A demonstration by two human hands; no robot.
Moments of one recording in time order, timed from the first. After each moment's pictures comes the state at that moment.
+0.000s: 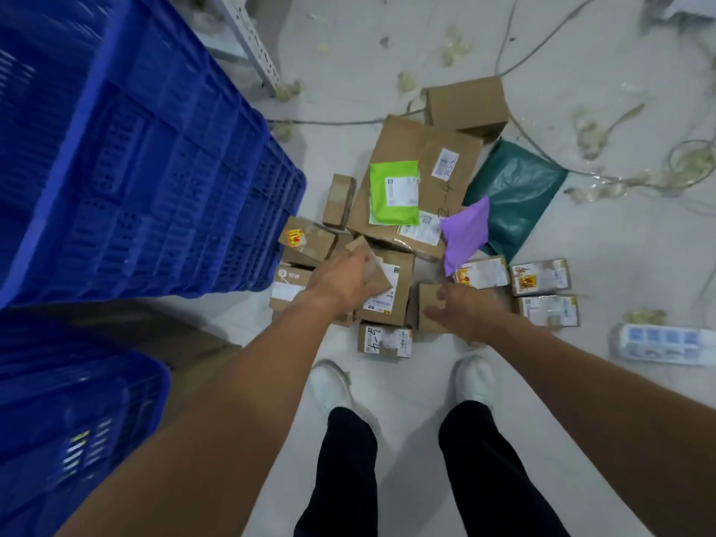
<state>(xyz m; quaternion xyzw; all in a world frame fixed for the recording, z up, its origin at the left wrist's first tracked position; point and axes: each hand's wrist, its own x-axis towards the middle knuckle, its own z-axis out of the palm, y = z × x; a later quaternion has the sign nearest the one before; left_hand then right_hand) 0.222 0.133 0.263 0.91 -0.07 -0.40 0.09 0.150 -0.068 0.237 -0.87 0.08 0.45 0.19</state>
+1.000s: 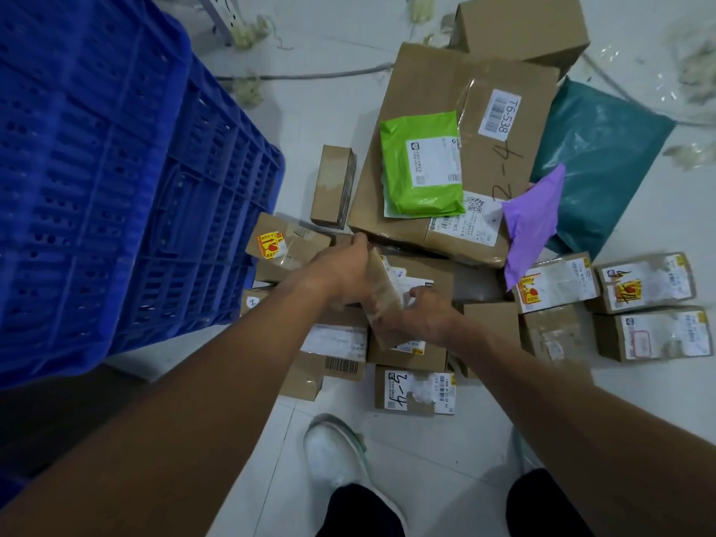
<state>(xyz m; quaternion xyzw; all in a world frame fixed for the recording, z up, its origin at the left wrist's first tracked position) 0.305 0.173 0.020 0.87 -0.12 -0.47 0.07 0.211 0.037 -0.020 -0.78 0.22 0.47 0.35</state>
